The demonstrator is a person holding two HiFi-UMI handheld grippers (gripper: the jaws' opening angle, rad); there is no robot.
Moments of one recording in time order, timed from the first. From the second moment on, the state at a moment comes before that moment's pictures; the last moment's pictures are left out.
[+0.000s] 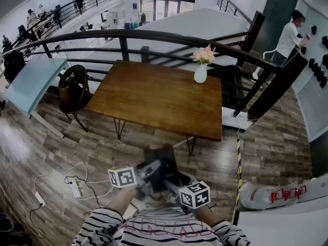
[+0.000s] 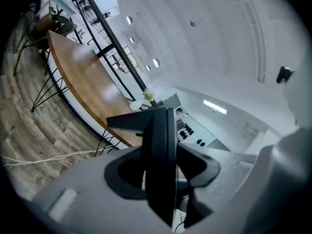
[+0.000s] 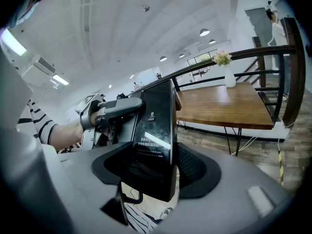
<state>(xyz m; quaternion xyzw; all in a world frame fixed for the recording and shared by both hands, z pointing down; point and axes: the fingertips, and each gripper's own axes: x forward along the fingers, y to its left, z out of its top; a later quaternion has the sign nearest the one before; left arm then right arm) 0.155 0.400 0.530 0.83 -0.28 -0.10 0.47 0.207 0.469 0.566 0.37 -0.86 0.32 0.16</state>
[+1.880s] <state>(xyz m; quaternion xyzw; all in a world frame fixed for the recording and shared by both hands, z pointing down) 0.069 0.171 0.530 0.80 -0.36 -0.17 0.45 0.135 0.223 0.571 0.26 -0.90 0.31 0.19</state>
